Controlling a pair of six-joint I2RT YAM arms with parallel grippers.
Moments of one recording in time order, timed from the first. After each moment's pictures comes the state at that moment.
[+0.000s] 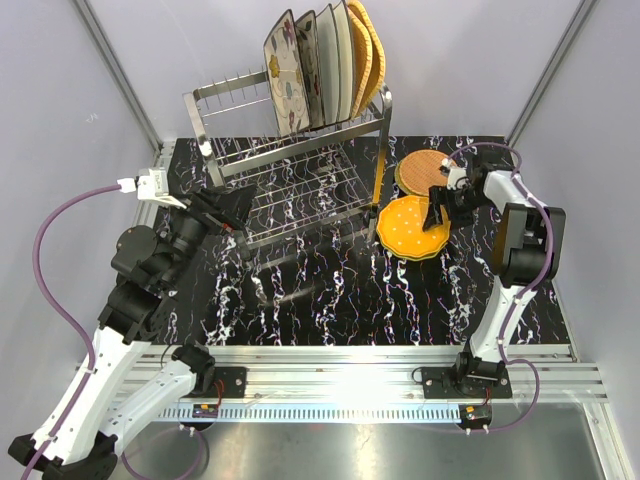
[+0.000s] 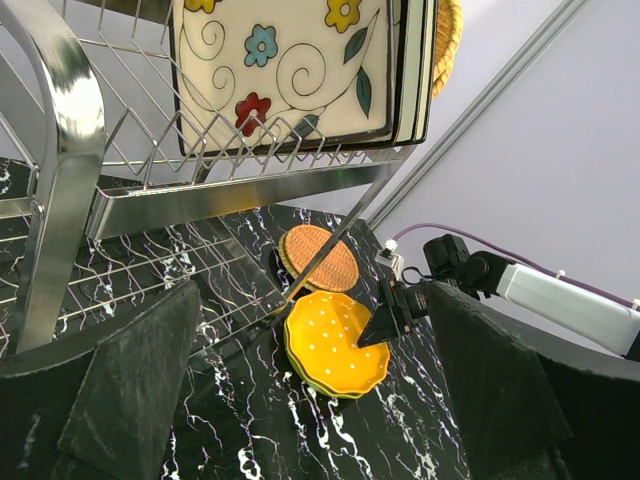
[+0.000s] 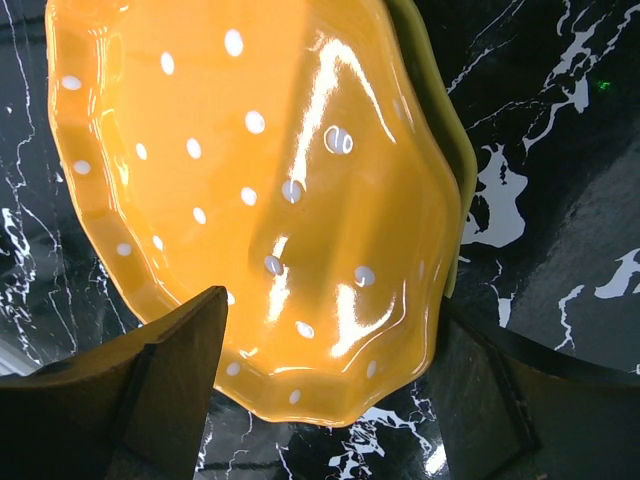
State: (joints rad) left arm -0.48 0.68 0.97 -0.14 -0.09 -0.58; right arm -0.13 2.03 1.53 -0.83 -0.51 -0.28
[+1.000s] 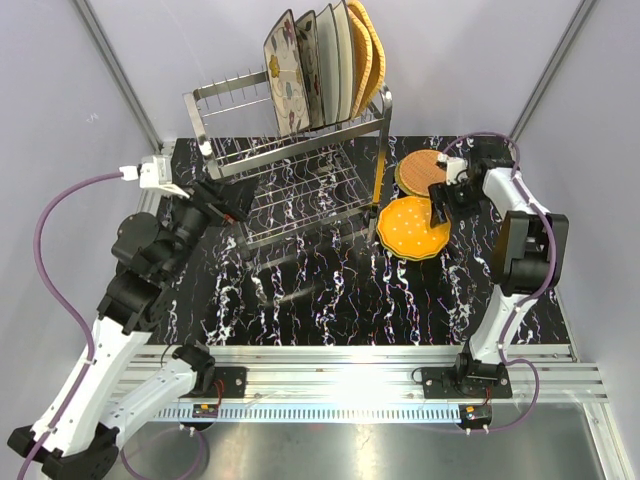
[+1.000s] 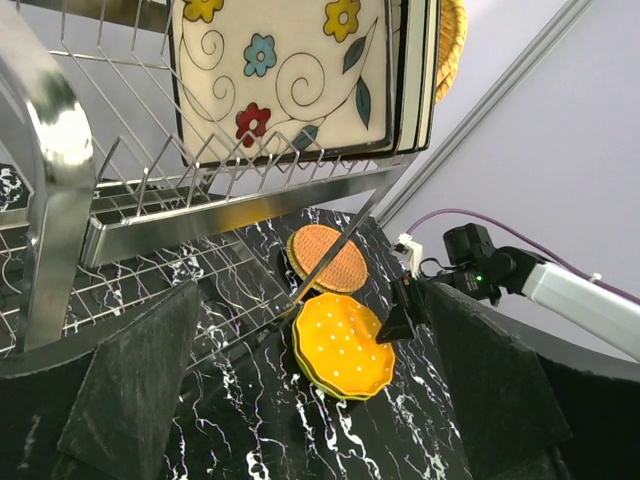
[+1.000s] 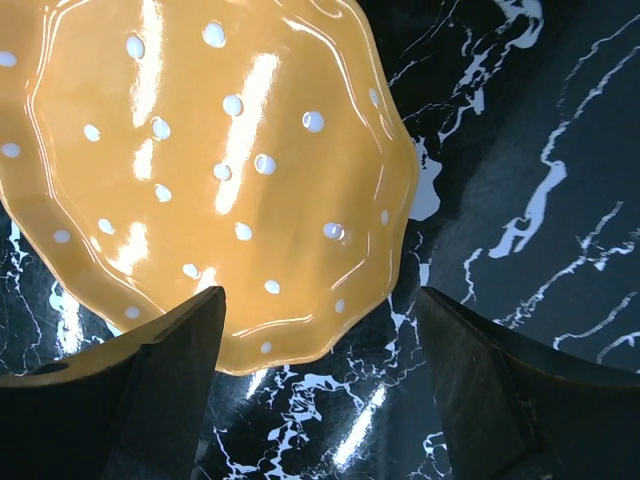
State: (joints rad) left arm -0.48 0.73 1.04 -0.17 -0.09 -0.55; right arm -0.09 1.95 1.54 -0.83 -0.33 -0.38
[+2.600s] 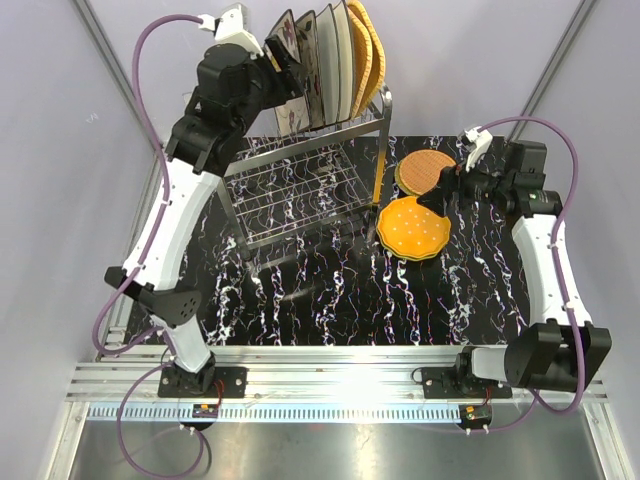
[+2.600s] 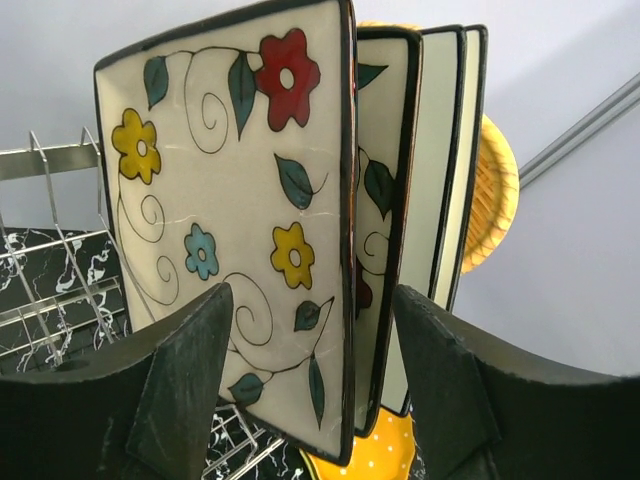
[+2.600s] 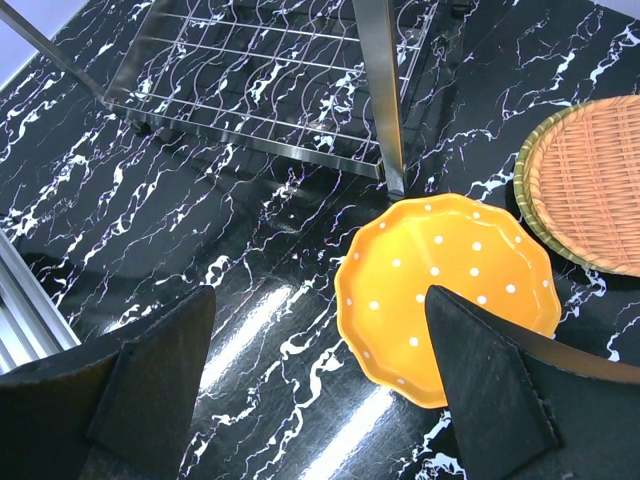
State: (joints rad) left arm -0.50 1.75 2.33 -0.64 -0.18 -0.50; right arm -0.09 1.31 1.30 -0.59 -0.84 -0.26
